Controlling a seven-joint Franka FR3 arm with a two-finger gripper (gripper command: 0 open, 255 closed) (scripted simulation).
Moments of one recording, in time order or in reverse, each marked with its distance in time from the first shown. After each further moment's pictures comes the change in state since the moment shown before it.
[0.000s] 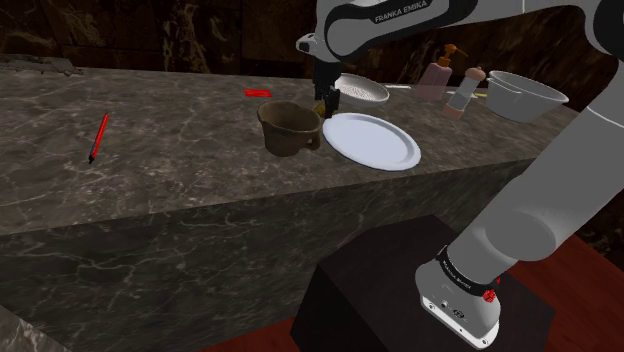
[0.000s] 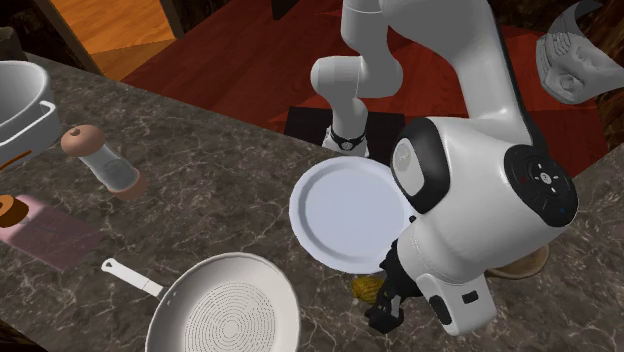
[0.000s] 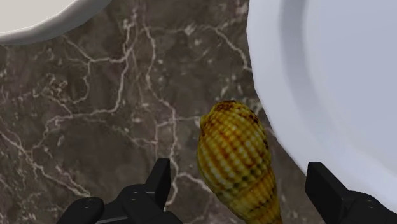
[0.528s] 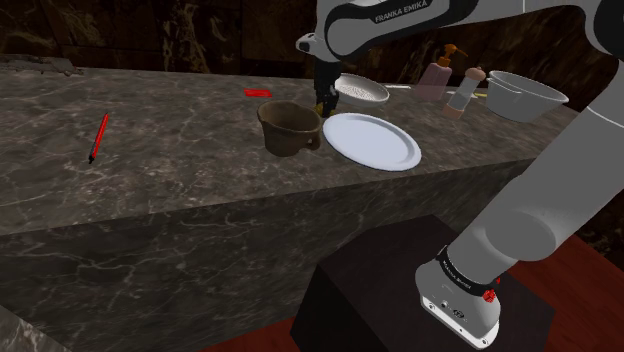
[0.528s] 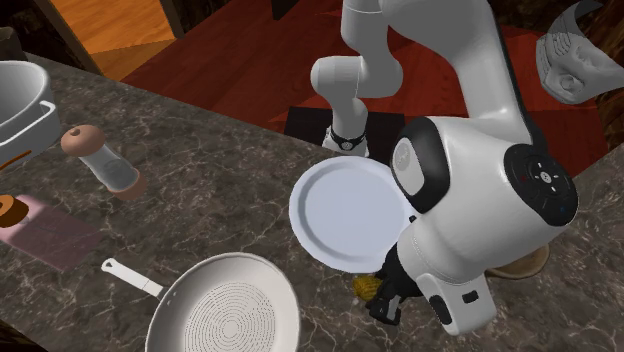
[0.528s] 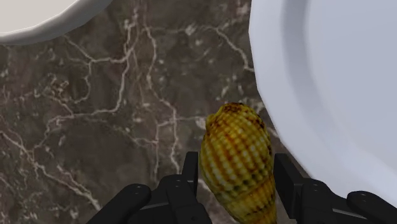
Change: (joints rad) arm 0.000 -0.001 0.000 0.000 0.000 0.001 -0.001
